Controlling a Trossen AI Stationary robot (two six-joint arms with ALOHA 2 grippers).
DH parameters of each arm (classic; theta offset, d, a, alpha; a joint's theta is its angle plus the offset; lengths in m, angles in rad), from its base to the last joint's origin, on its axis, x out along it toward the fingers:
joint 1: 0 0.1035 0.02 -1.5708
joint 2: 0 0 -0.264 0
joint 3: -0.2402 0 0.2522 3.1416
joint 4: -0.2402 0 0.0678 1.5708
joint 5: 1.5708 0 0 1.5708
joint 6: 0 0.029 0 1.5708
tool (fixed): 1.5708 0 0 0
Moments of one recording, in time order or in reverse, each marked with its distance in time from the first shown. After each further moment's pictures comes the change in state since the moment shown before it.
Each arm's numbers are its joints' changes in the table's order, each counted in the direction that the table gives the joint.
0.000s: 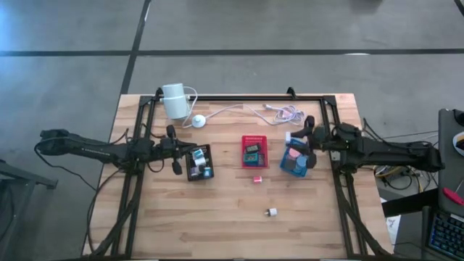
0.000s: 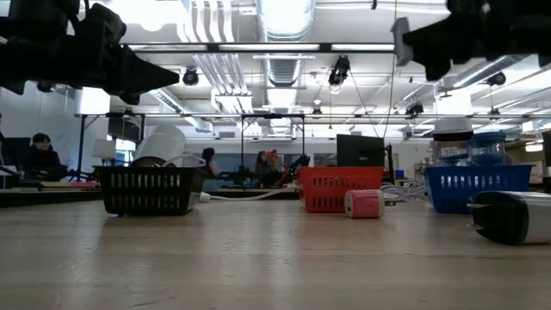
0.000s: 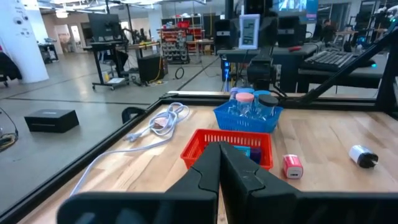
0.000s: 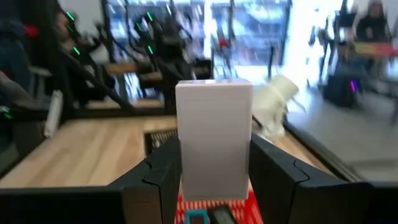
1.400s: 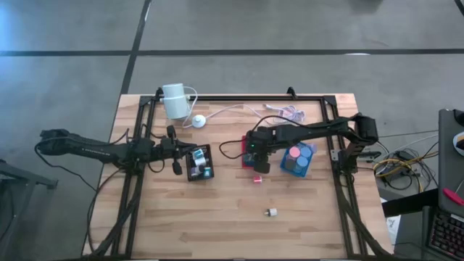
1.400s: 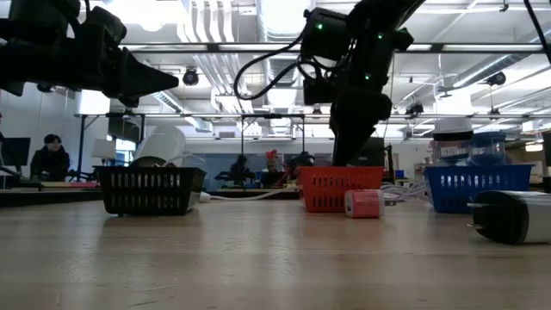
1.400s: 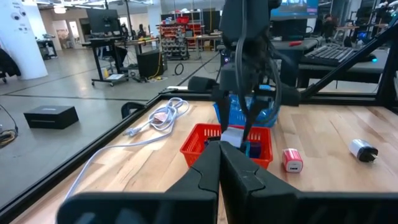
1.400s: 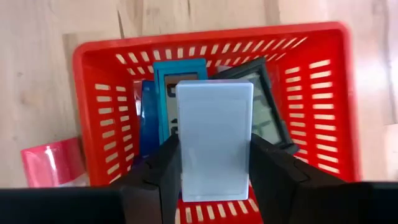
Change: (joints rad) left arm 0.000 0.000 0.006 -0.013 0.001 -0.004; right arm 0.098 1.277 -0.948 -0.912 0.201 0.015
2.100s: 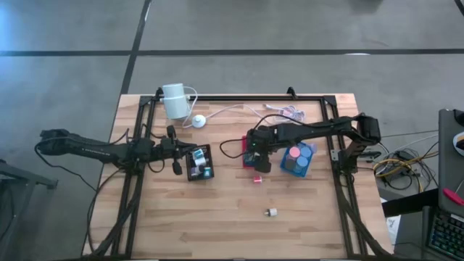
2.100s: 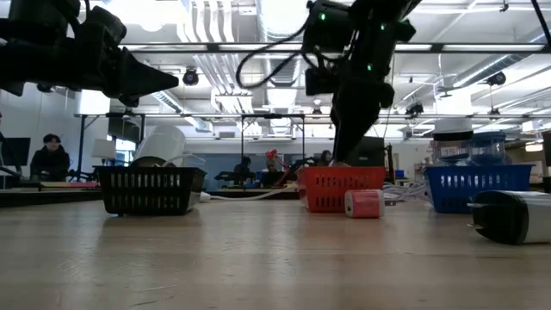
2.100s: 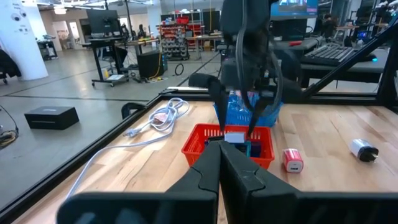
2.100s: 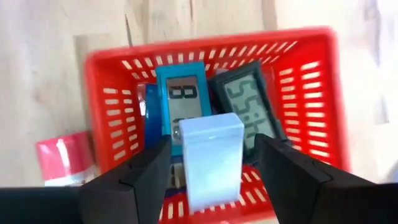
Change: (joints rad) left arm 0.000 0.000 0.000 0.001 0.000 0.004; right arm 0.000 -0.021 -0.006 -0.020 -0.010 -0.007
